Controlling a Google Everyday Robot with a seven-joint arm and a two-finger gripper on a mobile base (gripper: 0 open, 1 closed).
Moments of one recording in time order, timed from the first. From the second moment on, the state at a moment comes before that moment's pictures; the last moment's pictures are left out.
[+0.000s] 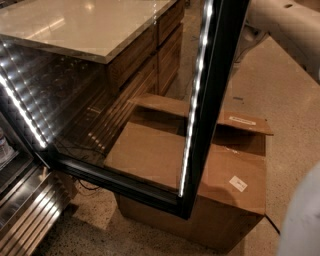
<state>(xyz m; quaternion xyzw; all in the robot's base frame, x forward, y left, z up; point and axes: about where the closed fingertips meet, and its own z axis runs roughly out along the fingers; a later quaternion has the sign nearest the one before) 0.602 -0.107 0.849 -0.70 0.69 0.10 0.15</state>
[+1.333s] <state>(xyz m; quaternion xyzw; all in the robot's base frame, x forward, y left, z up) 0.510 -0.122 0.848 -0.74 0.64 0.10 0.18</state>
